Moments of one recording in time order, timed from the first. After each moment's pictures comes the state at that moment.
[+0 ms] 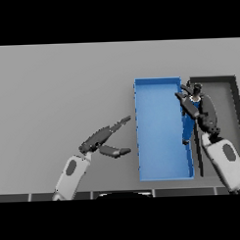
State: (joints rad) left arm -0.18 0.02 -0.37 -1.57 -0.17 -0.42 0.05; right arm -0.29 -0.64 0.24 -1.81 -0.44 -0.46 0.61
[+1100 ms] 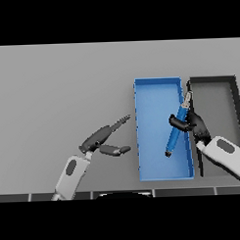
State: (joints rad) left arm -0.19 0.02 -0.36 -1.57 -0.17 -0.40 0.05; right arm -0.58 -1.07 0.96 -1.67 -0.92 -0.63 0.61
